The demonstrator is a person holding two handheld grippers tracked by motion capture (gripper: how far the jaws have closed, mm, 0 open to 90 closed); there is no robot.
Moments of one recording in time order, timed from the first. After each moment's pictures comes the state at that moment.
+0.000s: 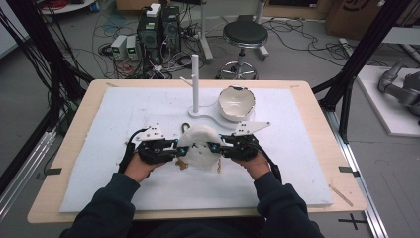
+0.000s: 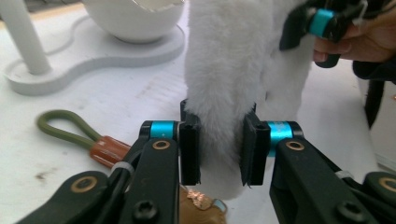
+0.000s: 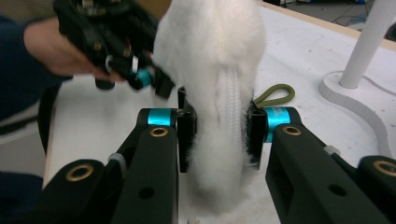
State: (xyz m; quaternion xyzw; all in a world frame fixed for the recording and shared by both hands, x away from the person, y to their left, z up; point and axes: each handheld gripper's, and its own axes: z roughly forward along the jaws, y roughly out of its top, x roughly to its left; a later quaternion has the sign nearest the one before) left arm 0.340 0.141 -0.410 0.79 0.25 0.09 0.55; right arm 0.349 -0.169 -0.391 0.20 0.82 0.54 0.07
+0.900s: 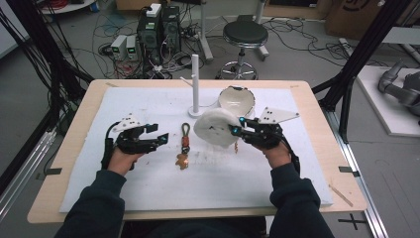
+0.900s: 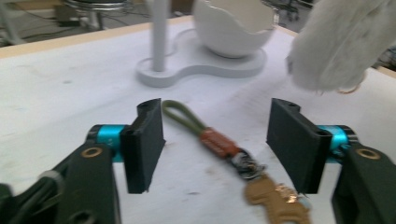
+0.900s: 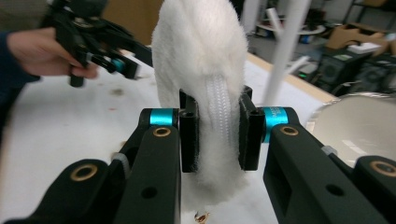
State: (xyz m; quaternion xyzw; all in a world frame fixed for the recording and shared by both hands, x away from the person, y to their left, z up) left arm 0.356 0.197 -0.406 0.74 0.36 0.16 0.55; right arm 0.358 -0.221 -0.348 0.20 0.79 0.55 0.16
